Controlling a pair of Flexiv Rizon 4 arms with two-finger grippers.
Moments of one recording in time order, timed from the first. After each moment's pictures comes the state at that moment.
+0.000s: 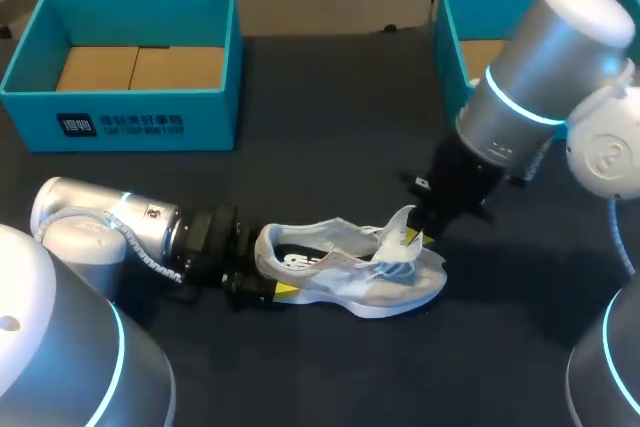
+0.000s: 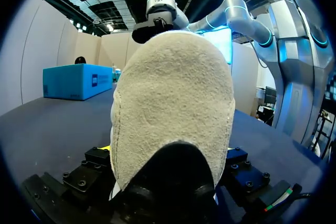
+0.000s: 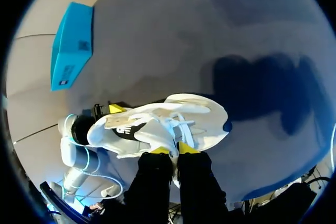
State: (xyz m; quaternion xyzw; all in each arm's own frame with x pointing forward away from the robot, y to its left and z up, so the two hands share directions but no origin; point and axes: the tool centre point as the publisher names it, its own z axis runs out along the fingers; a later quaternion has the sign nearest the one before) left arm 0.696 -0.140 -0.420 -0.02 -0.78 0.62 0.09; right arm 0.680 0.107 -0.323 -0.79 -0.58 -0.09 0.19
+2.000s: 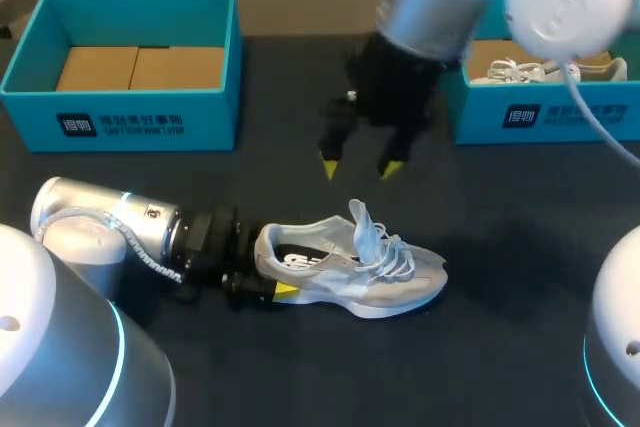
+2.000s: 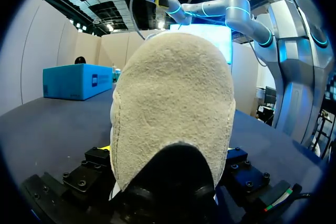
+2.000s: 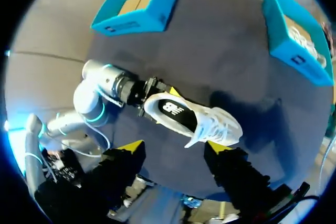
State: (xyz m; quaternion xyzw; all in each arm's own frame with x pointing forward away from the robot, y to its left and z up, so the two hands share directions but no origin) left arm 0.696 -0.140 -0.420 -0.02 -0.78 0.62 0.09; right arm 0.695 0.191 -0.184 -0.59 -0.79 -0.07 0.12
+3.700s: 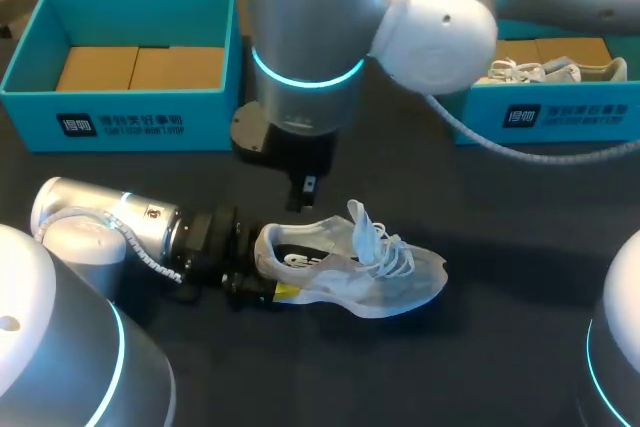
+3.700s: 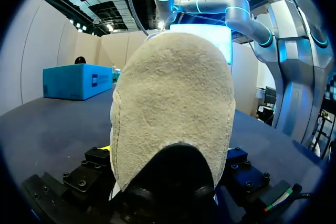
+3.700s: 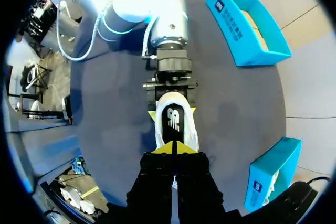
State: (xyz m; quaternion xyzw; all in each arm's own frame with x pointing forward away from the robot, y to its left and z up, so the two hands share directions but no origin) left arm 0.696 -0.140 -0.420 -0.02 -0.78 0.62 0.09; right arm 0.688 0.238 -0.228 -0.12 -0.99 -0.04 -0.05
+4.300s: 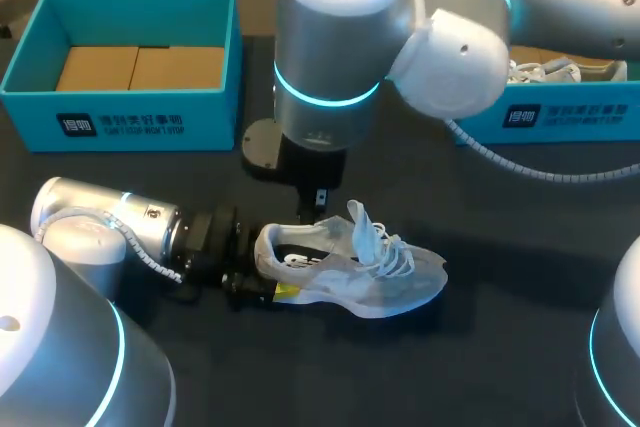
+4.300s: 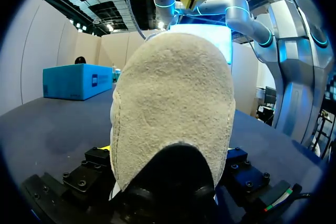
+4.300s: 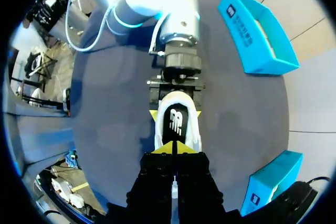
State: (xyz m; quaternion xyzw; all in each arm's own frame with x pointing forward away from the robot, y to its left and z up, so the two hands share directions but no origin) left arm 0.696 -0.140 -0.420 -0.02 -0.78 0.62 0.09; right arm 0.690 0.238 -0.256 -0.06 -1.00 -0.06 -0.05
